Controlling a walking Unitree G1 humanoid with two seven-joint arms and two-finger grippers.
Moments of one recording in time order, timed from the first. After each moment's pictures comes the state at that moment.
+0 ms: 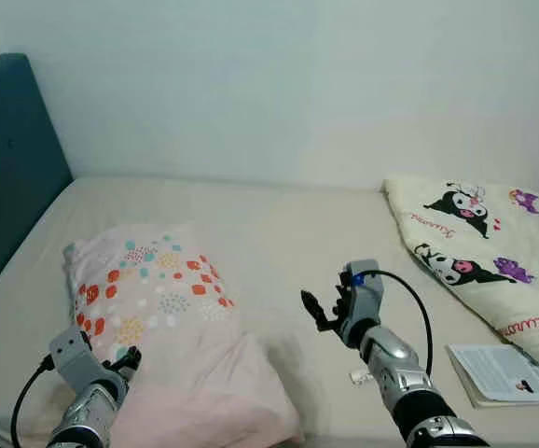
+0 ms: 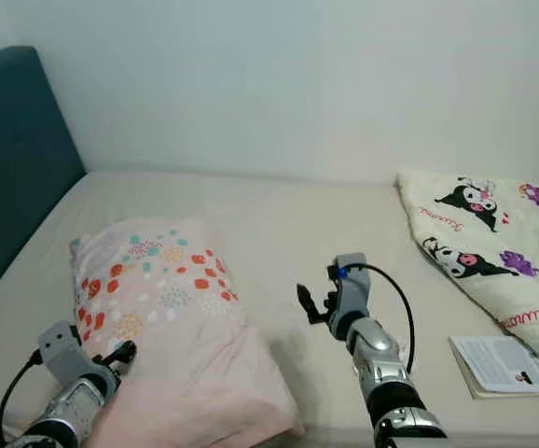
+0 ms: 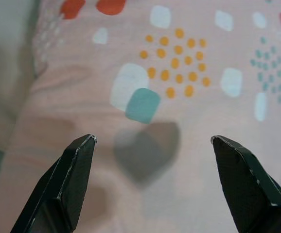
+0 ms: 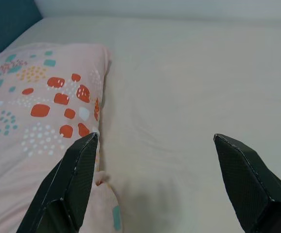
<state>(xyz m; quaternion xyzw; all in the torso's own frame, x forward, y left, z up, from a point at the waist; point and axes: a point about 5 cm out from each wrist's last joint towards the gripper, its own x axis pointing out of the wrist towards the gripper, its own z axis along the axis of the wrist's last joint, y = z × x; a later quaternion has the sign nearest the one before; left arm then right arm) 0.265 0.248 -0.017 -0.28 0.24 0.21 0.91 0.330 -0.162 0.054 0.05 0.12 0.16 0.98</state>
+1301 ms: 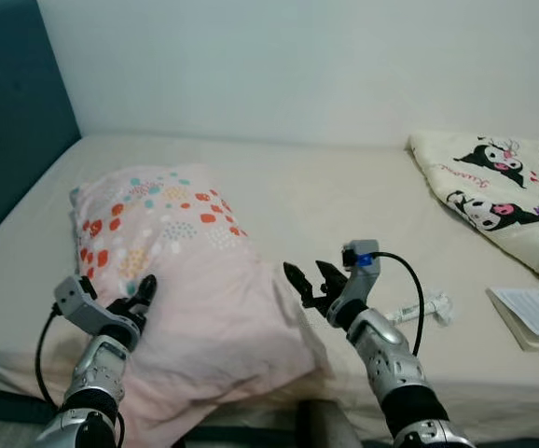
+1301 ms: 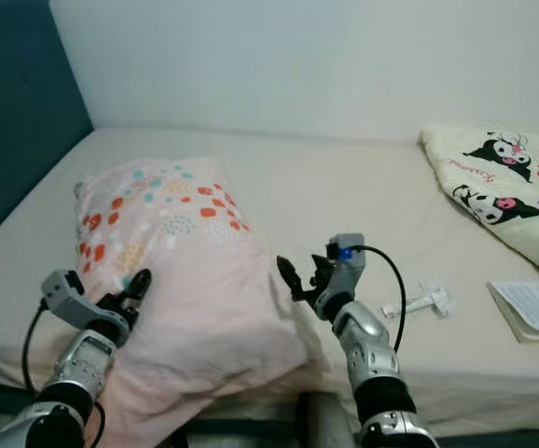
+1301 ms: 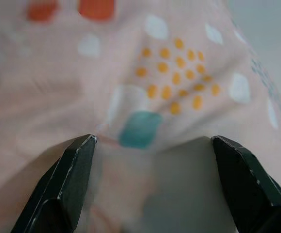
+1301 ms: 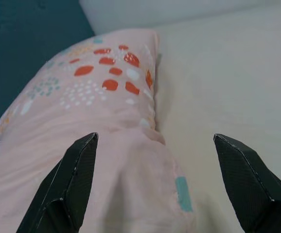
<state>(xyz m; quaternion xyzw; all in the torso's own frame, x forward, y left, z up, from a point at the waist) 0.318 0.244 0.052 -0.31 0.03 0.09 0.95 0.337 -0.136 0.091 0.15 0.05 0.22 0.96</state>
